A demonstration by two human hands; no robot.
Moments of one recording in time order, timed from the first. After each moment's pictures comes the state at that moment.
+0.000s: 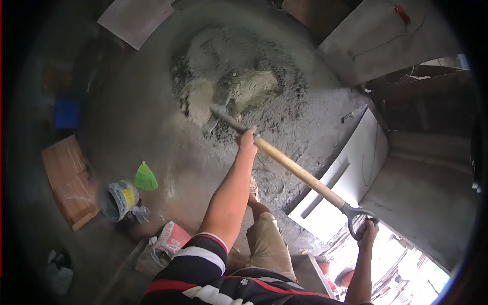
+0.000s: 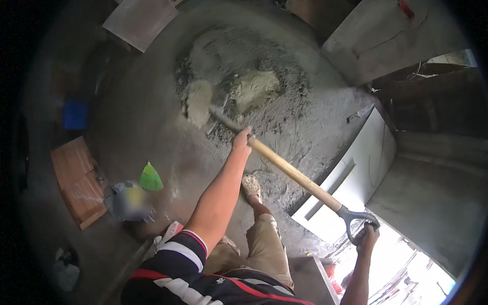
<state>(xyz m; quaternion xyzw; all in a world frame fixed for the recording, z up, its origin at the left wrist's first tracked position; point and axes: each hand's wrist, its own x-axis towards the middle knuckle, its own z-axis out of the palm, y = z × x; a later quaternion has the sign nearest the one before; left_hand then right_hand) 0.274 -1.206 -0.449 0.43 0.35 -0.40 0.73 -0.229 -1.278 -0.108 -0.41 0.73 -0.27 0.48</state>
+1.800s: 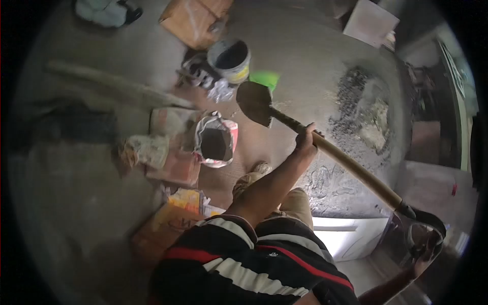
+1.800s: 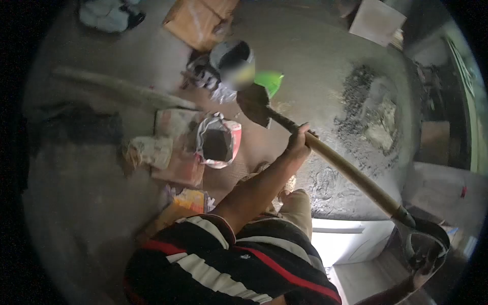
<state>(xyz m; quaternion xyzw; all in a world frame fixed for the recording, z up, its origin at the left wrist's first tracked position) 0.139 -0.550 -0.099 0.08 0.46 -0.09 0.88 -0.075 -0.912 0.270 -0.85 0.19 -0.24 0.44</state>
